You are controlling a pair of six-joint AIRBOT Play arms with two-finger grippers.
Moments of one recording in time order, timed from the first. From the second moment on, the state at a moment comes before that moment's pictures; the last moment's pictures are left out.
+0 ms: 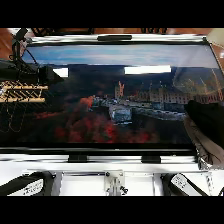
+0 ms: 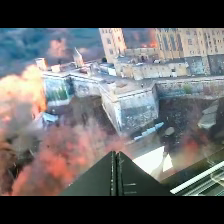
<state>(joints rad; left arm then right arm) -0.06 -1.23 1.52 0.98 -1.32 -1.43 -0.82 -1.17 1.34 -1.66 1.76 1.50</state>
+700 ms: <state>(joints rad) -0.09 -1.23 1.52 0.98 -1.32 -1.43 -0.82 -1.14 1.13 -1.82 1.67 1.55</state>
